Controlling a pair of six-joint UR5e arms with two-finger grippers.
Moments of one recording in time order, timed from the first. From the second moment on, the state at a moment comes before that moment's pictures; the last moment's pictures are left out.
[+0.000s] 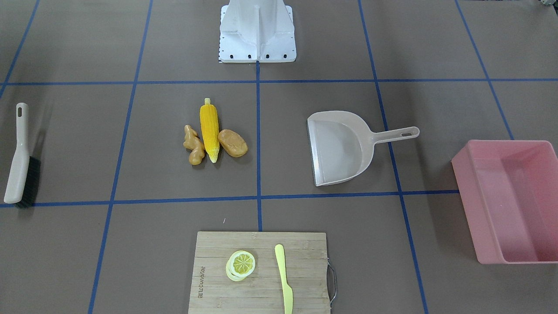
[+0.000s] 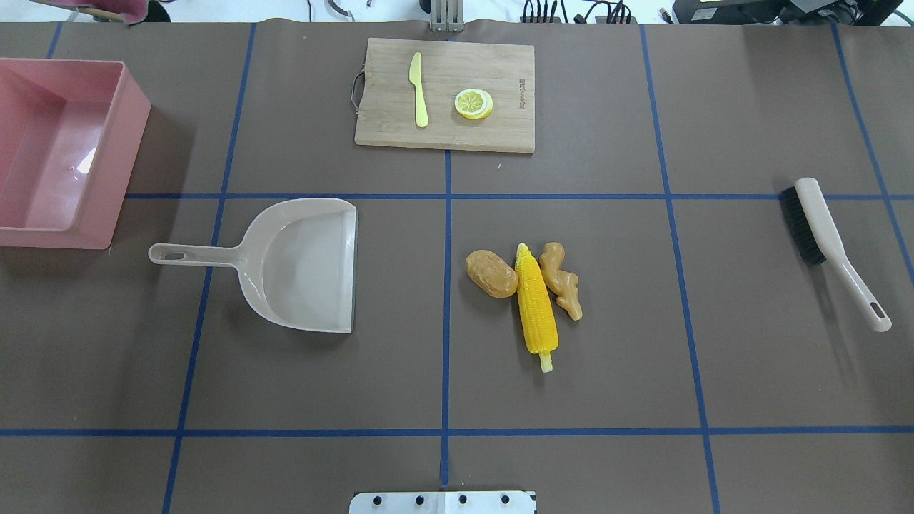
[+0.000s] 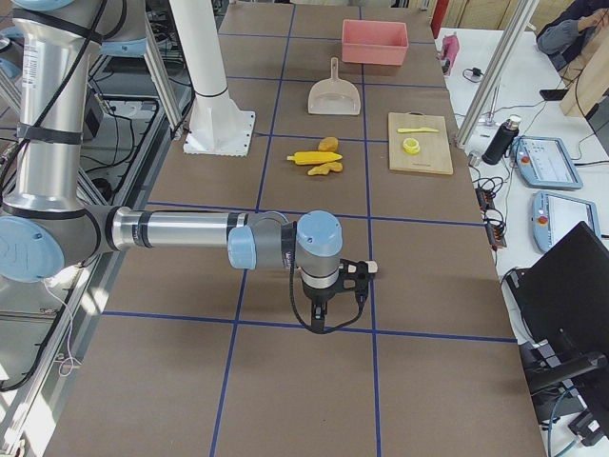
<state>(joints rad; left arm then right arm) -1.57 -1.54 -1.61 -1.57 -2.37 0.07 1.56 -1.75 1.77 -1.51 2.28 0.11</state>
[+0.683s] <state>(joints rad) -1.57 -1.54 -1.61 -1.57 -2.38 0.07 1.56 -1.75 1.77 -1.50 2.29 0.13</state>
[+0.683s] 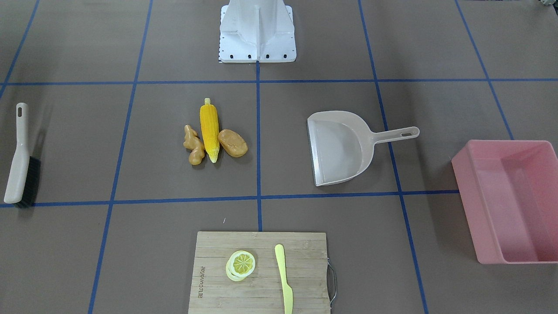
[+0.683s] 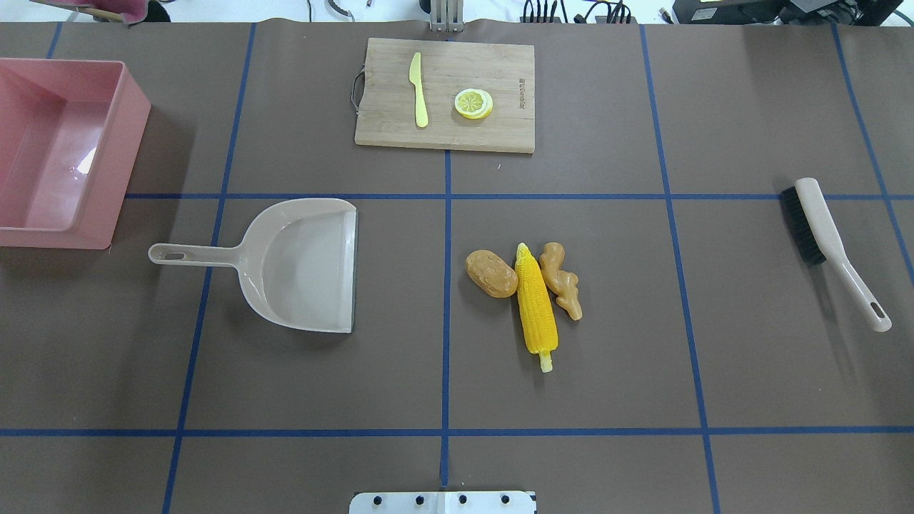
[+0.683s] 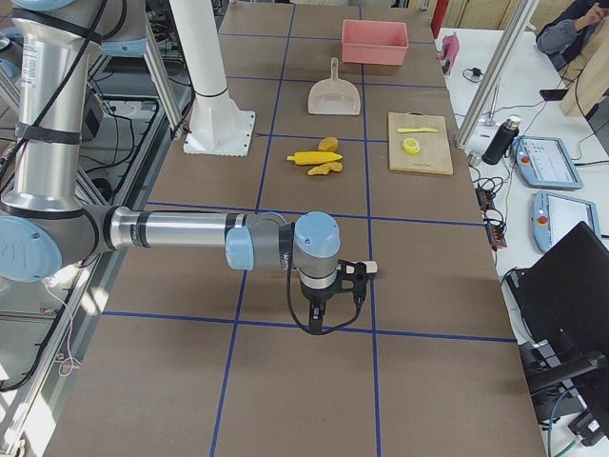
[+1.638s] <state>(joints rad) -1.57 -1.54 -1.61 -1.57 -2.37 0.07 1.31 -1.72 1.79 -1.50 2.39 0.20</state>
